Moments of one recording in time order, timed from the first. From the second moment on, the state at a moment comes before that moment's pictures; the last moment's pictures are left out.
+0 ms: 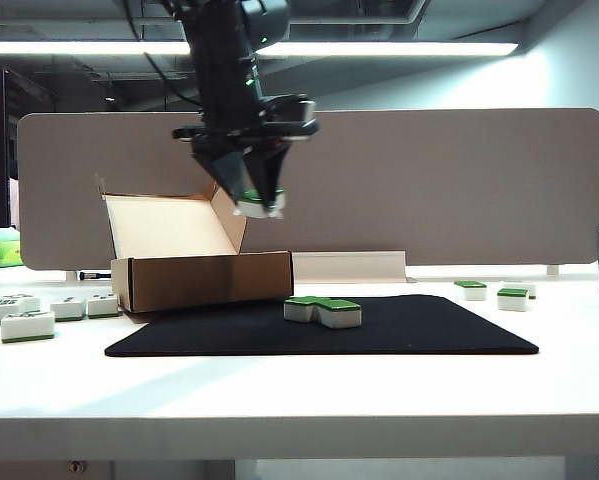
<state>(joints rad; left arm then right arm) -0.52 2.07 1.98 -0.91 -0.11 0.09 -0.08 0.01 0.90 -1.14 -0.65 0.05</state>
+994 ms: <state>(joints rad) -0.28 2.26 1.98 -0.72 0.01 0.14 -0.08 0.01 0.90 -1.14 -0.65 0.05</state>
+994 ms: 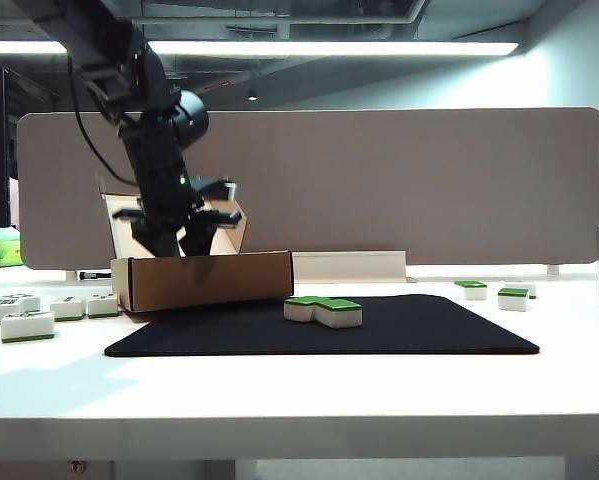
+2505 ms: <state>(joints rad) -0.39 2.17 2.06 -0.87 0.31 0.06 -0.08 0.01 0.90 -1.14 -0.65 0.05</state>
